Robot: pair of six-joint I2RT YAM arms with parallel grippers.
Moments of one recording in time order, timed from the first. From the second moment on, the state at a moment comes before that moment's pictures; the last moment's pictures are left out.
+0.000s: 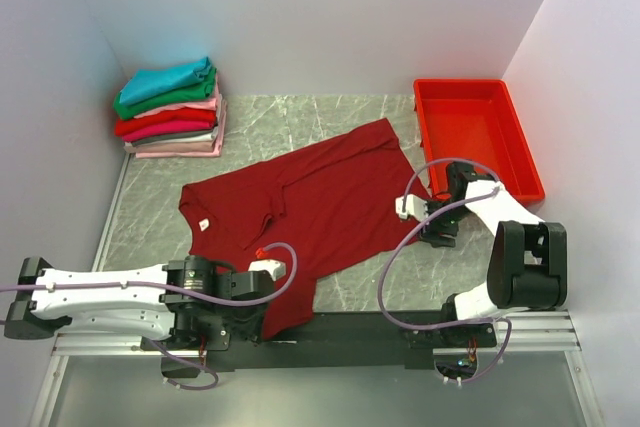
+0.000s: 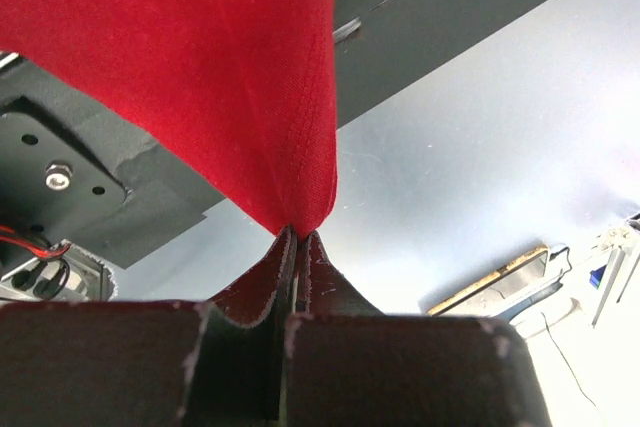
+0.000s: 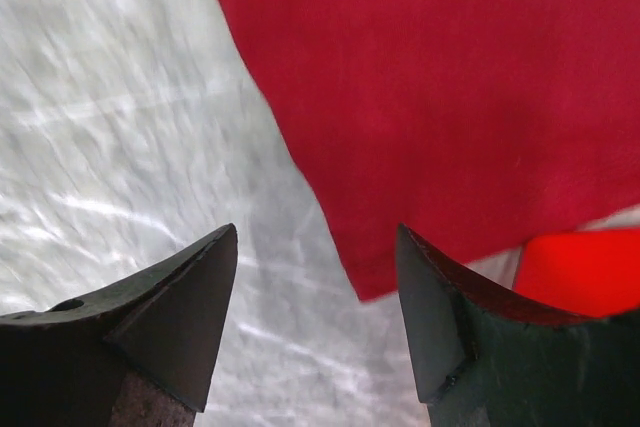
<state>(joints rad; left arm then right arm) -1.47 0.88 0.75 -1.04 0.05 -1.10 -0.05 1.46 0.85 -0.89 -0.35 -1.54</state>
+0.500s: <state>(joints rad) -1.47 0.84 0.74 -1.08 0.06 -1.12 -0.14 1.53 0.84 -0.80 -0.27 -1.68</state>
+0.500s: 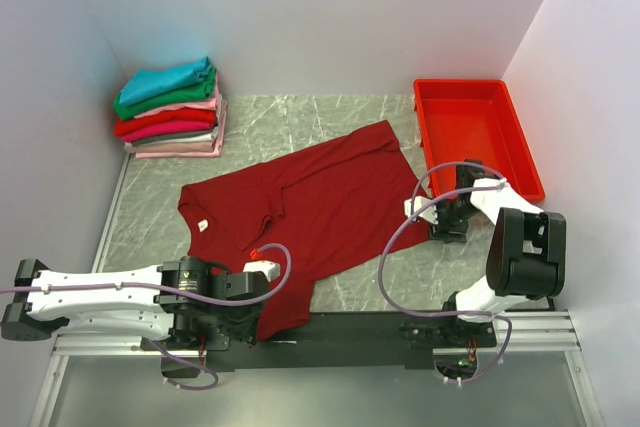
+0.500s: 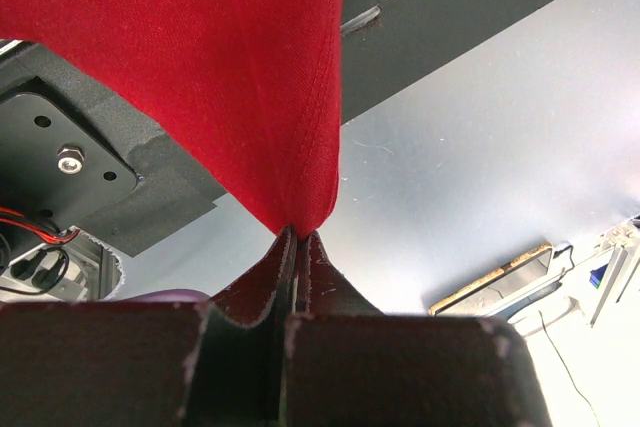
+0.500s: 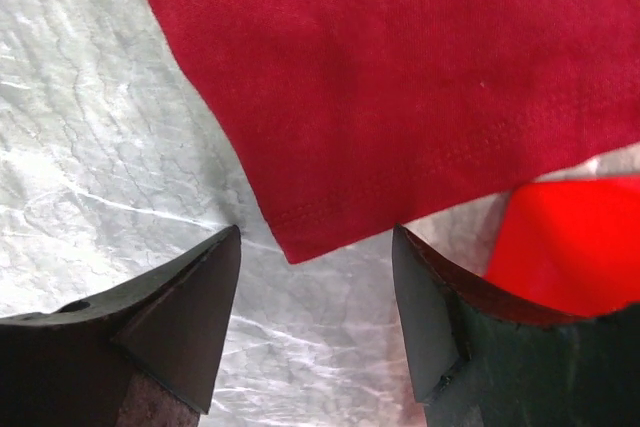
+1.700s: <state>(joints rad) -1.27 0.81 0.87 -1.08 -0.08 -1.04 -0.11 1.54 1.06 -0.99 -0.41 -1.67</state>
